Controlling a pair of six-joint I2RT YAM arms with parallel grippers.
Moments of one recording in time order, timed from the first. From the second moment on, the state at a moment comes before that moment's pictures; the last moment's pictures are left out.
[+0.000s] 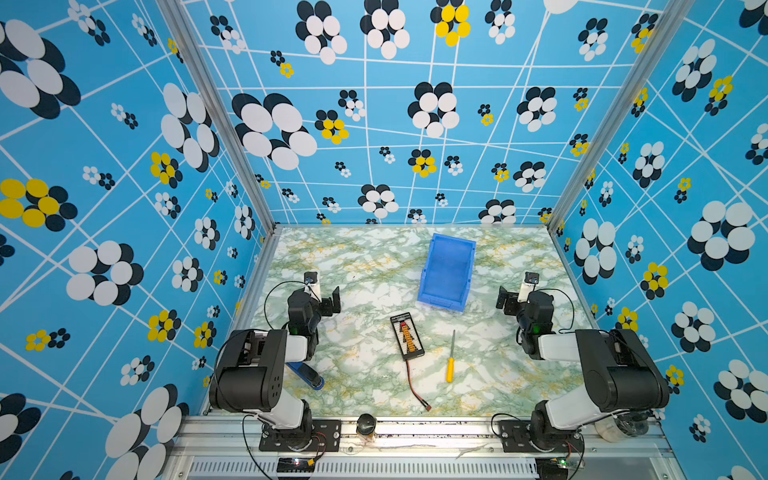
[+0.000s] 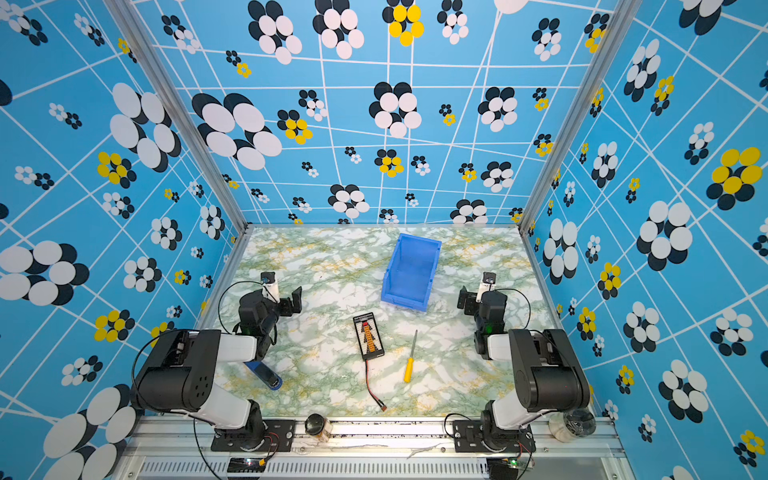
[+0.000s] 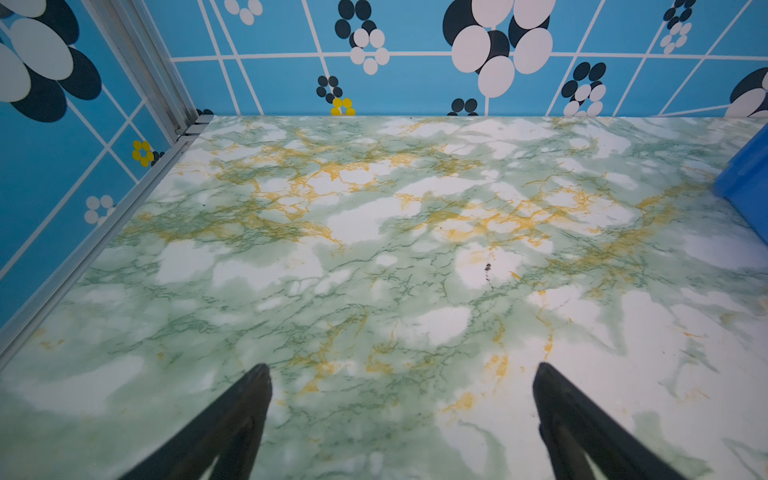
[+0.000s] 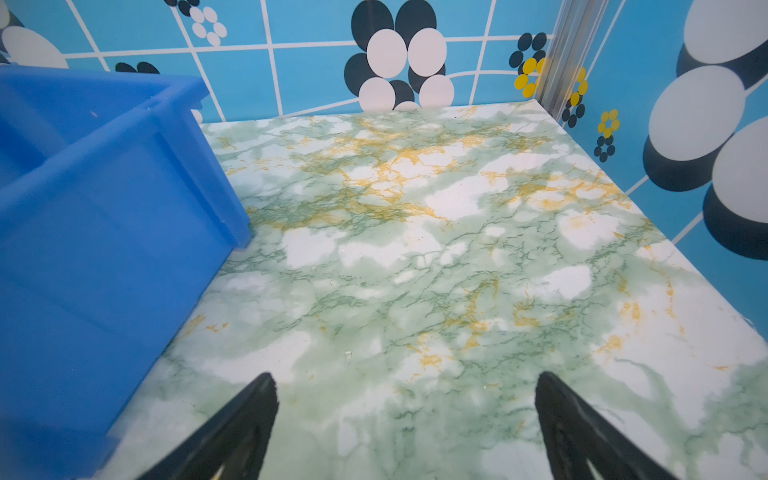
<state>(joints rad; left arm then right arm) 0.01 1.55 0.36 0.87 0.10 -0.01 0.01 1.55 0.38 0.80 0.15 0.04</state>
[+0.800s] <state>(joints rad) 0.01 1.55 0.36 0.89 0.18 0.01 0.01 1.55 0.38 0.80 0.15 0.04</state>
